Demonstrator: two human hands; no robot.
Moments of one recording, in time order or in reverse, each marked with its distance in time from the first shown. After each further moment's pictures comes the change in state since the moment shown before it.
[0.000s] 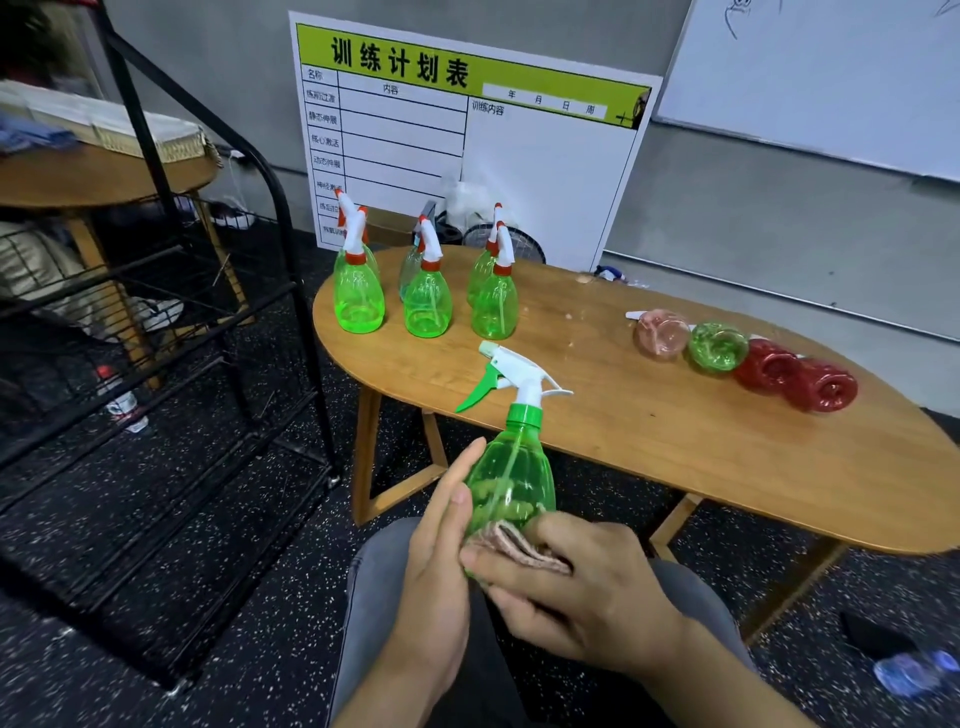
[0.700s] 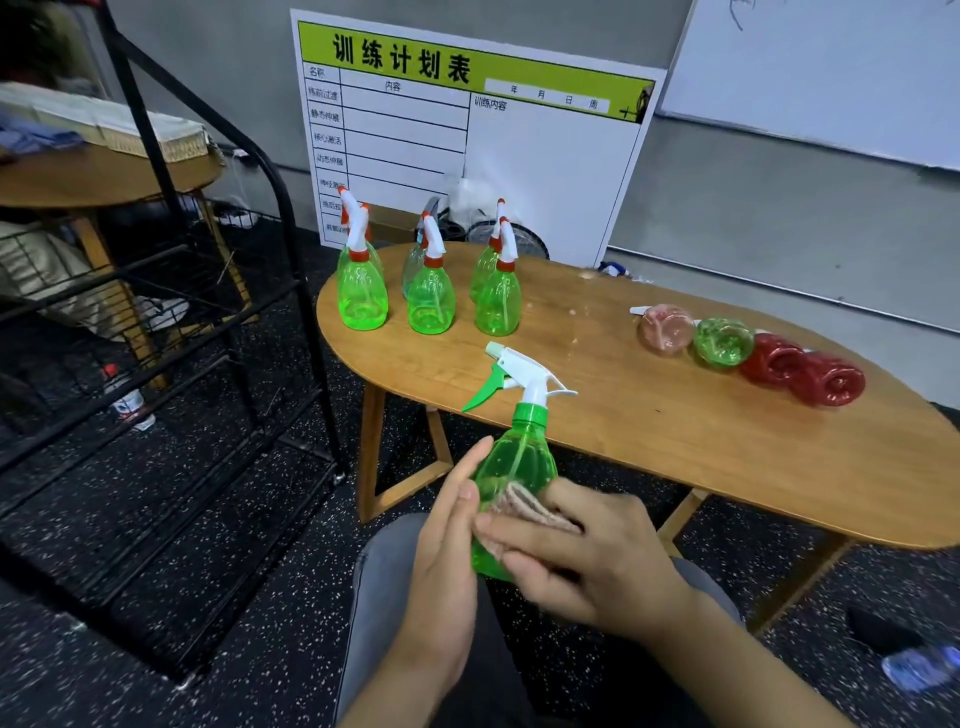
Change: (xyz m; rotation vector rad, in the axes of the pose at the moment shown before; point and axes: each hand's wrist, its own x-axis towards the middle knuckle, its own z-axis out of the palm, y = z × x) left_hand 0.003 -0.008 -0.002 0.035 0.031 -0.009; right_hand 0.009 0.011 -0.003 0.049 -0.014 0.067
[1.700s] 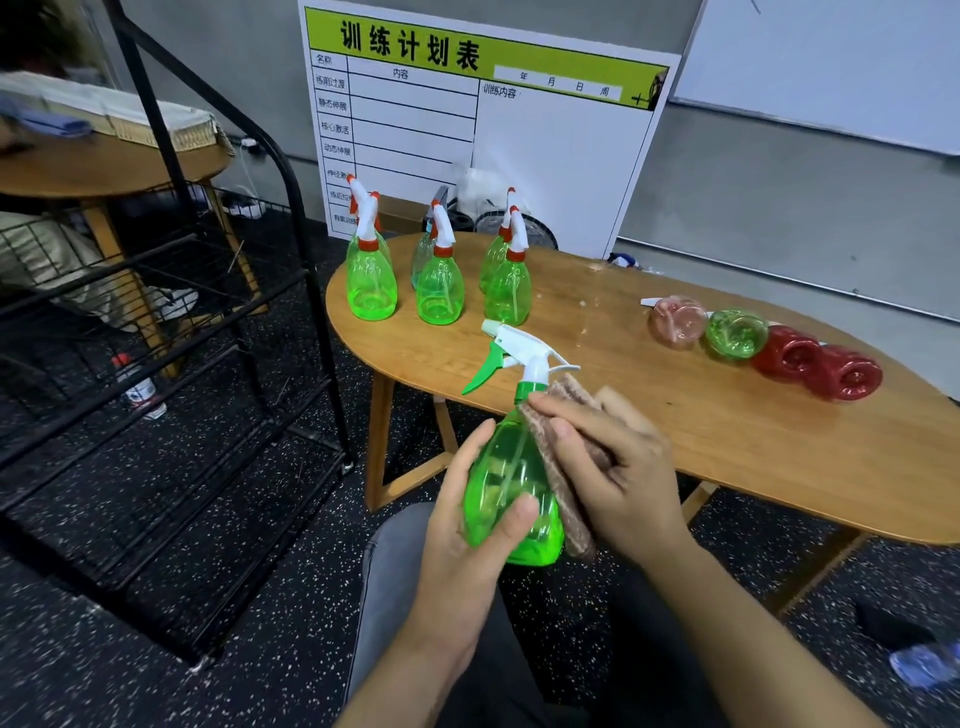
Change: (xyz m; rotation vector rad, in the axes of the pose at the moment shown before) left_hand -0.005 0.004 -0.002 0.012 -0.052 0.068; right_hand 0.031 0.019 0.001 0.226 0.250 0.419
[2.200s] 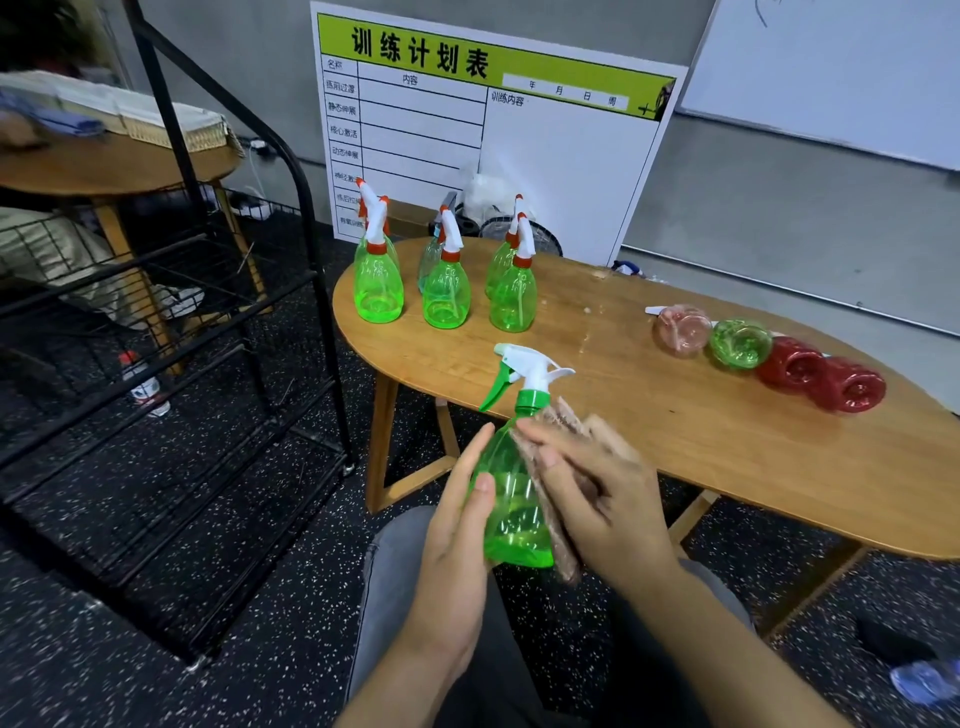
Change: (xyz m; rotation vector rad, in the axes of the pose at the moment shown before) left_hand 0.005 -0.005 -0.006 -0.005 0.024 -0.026; right_hand -0.016 -0.006 0.011 0.015 -0.061 0.018
